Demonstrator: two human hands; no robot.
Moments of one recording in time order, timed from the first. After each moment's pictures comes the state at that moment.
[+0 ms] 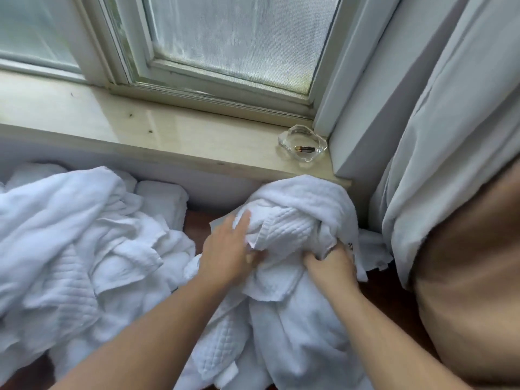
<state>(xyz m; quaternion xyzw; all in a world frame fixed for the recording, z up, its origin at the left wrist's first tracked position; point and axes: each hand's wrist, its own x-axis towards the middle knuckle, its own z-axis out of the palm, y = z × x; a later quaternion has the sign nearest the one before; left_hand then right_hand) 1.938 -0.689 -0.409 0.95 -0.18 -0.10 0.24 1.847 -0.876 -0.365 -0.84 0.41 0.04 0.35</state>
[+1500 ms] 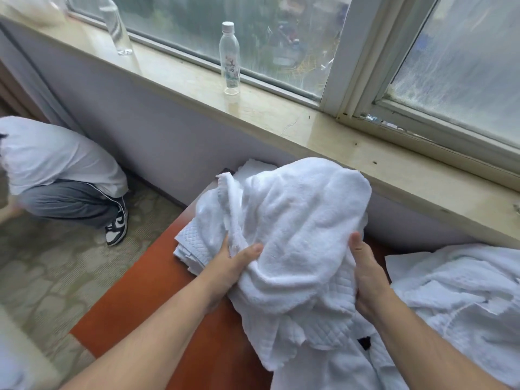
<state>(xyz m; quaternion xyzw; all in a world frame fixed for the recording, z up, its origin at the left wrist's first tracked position) 1.913 -0.276 -0.365 0.63 0.12 -0.18 0.75 1.942 -0.544 -0.355 -0.60 0.16 0.13 0.78</state>
